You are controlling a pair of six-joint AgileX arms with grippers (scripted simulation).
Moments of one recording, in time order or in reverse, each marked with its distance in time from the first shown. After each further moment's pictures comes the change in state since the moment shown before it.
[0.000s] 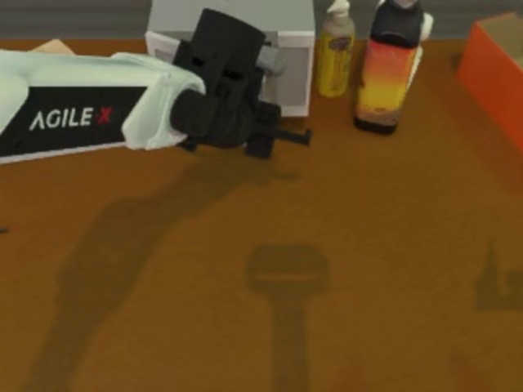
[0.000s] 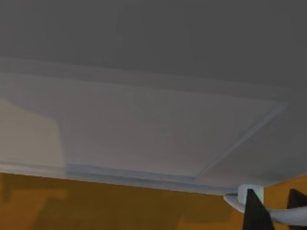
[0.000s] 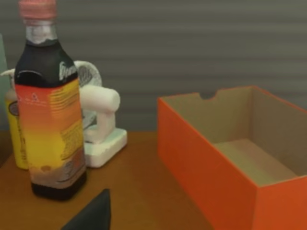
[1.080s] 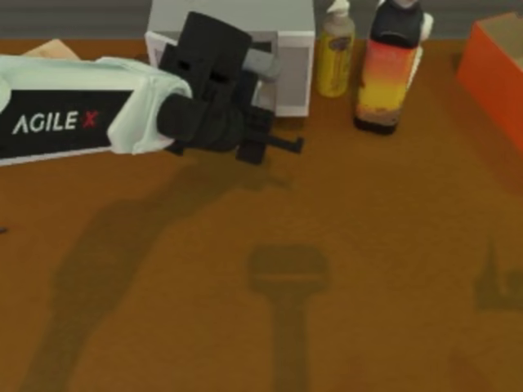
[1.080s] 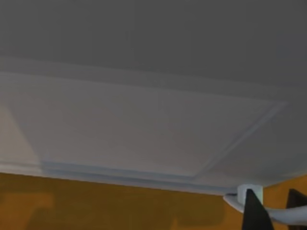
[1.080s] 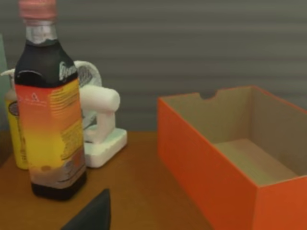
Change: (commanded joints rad) left arm 0.019 -0.034 -0.049 0.020 0.051 0.060; right arm 0.000 0.000 0.000 0.000 0.000 0.000
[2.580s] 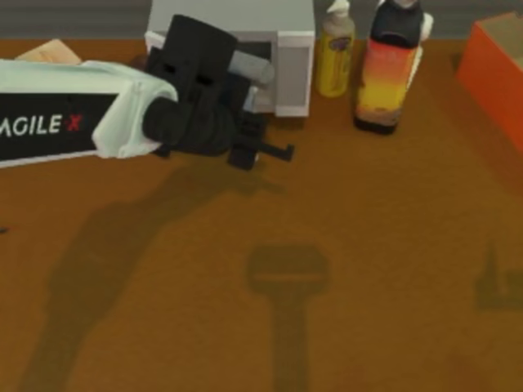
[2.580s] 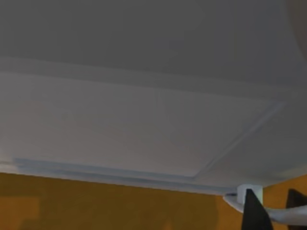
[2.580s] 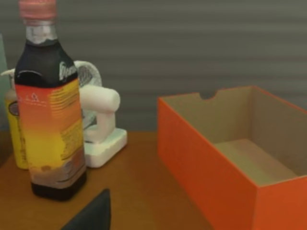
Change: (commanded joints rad) left arm 0.022 -0.032 -0.046 0.014 0.055 0.064; right arm 0.000 0.000 0.000 0.000 0.000 0.000
